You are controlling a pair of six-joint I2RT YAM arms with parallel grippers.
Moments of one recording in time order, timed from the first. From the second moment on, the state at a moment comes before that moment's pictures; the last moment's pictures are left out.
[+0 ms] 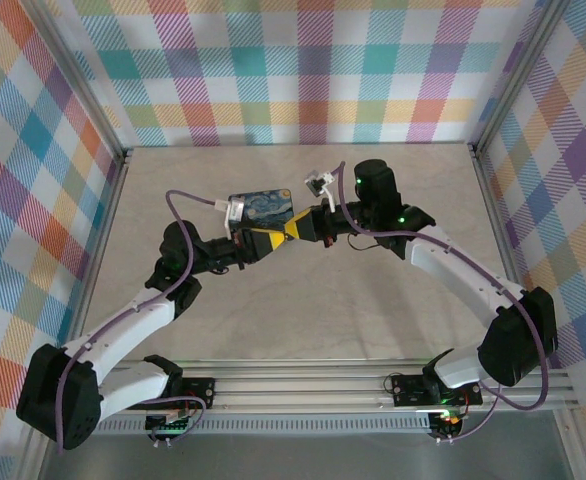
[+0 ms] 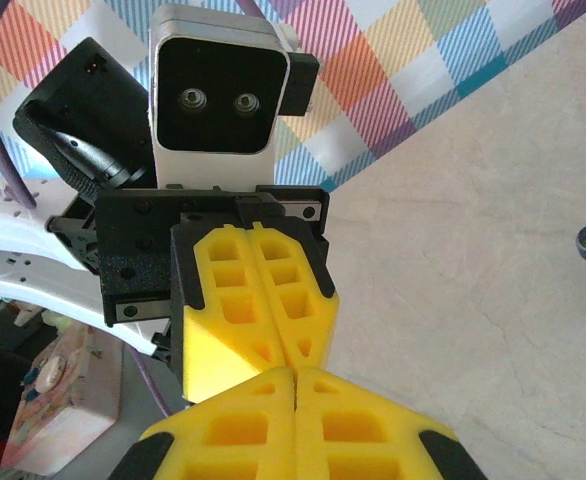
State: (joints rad) left arm -0.46 1.08 0.61 0.52 0.81 -0.82; right arm 0.59 1.42 1.21 -0.21 -0.95 0.26
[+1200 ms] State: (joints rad) left arm -0.05 1.16 0.70 -0.20 0.49 -0.51; right arm 0.63 2.04 1.83 -0.67 -0.24 0.37
